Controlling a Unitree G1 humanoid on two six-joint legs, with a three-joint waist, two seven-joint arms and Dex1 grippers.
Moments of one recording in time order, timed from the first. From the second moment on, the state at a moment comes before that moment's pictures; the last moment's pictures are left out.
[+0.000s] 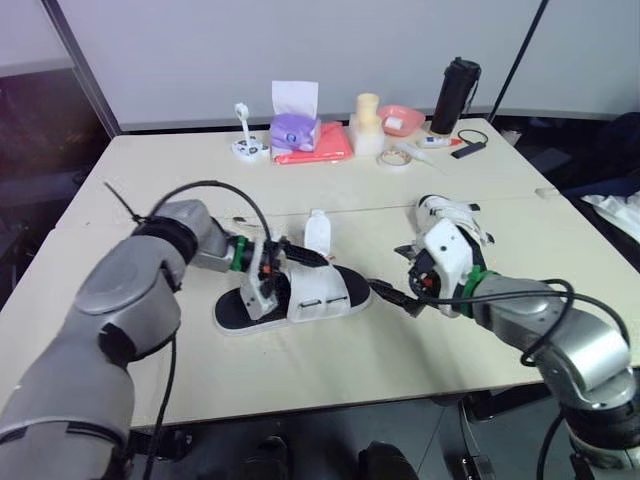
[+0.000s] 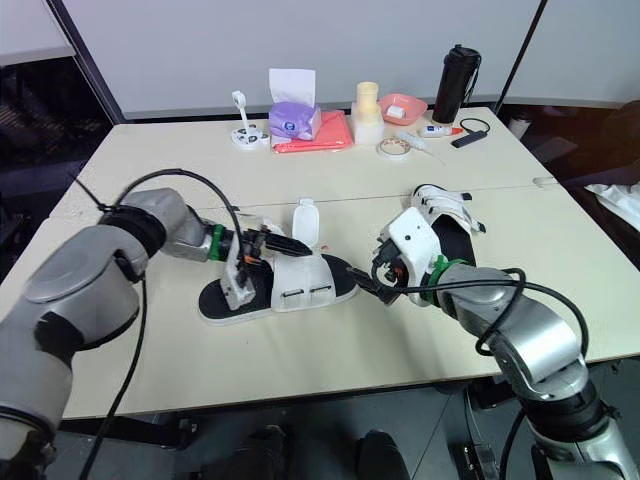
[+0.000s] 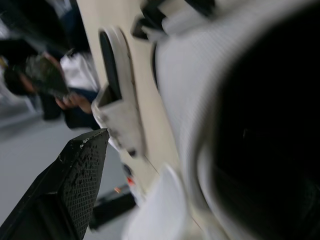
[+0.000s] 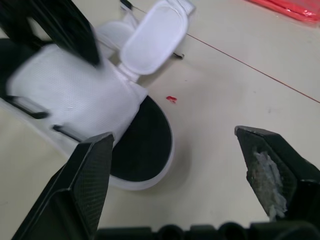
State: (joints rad) left arm -1.40 0.59 -1.17 1.26 1.44 -1.28 0.89; right arm -0.42 -0.70 0.11 -0.55 0.43 0.97 0.41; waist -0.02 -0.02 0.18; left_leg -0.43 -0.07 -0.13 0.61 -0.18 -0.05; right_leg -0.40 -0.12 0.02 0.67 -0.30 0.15
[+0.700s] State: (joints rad) left arm -1.30 0.60 0.43 2.08 0.63 -1.08 -1.16; right arm -0.46 -0.64 0.29 -0.30 0.15 0.71 0.48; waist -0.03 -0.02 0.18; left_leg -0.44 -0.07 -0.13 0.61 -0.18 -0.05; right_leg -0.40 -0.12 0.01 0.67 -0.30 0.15
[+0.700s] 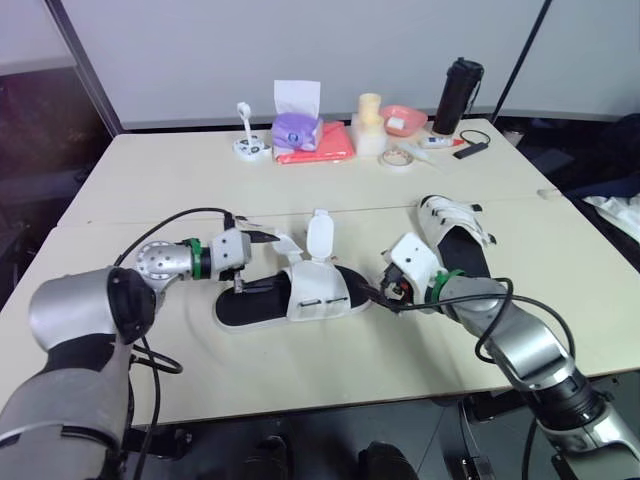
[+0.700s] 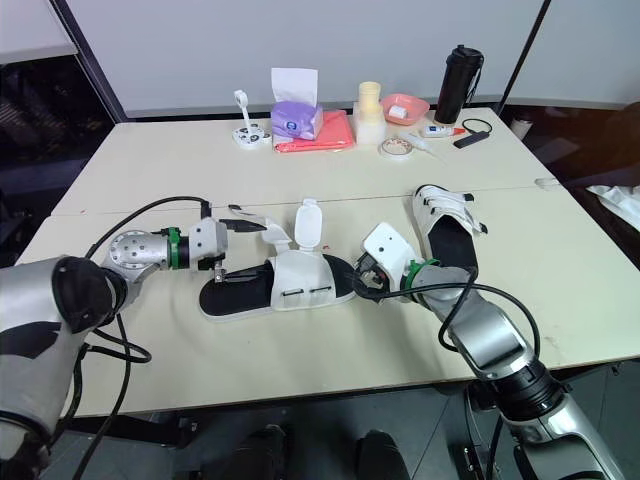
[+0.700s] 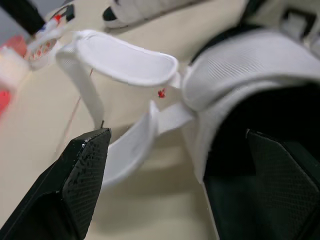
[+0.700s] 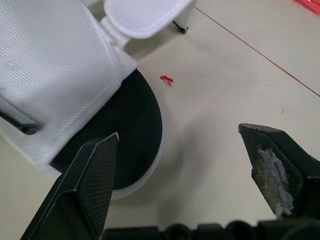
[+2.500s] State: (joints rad) left arm -1.30 0.63 0.45 2.08 0.48 -0.56 -1.50; right arm -0.39 -0.49 0.31 -0.15 0.13 0.47 0.79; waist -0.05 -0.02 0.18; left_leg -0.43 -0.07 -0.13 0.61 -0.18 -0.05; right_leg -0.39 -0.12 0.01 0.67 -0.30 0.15
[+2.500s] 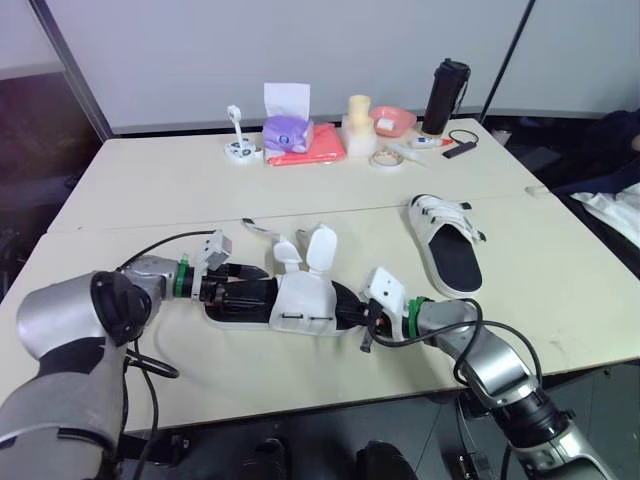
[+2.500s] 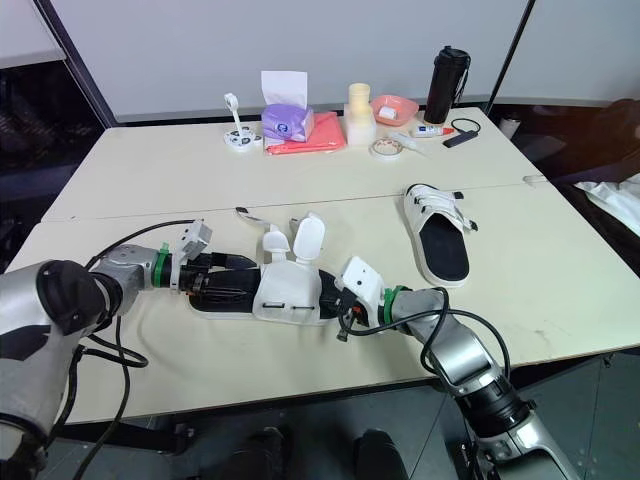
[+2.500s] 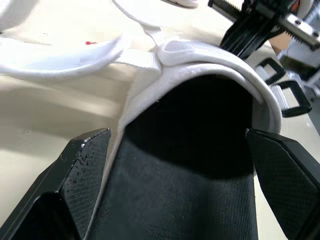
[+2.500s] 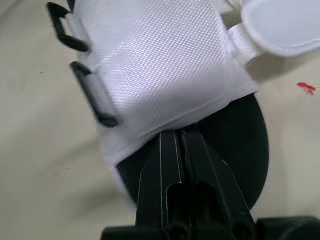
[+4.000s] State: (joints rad) left arm -1.32 0.40 0.62 1.77 -0.21 0.64 -0.92; right arm -0.40 -0.46 0.31 -0.11 0.08 0.43 0.79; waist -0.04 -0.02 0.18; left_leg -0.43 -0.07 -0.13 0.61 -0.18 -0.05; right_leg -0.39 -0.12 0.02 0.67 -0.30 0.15
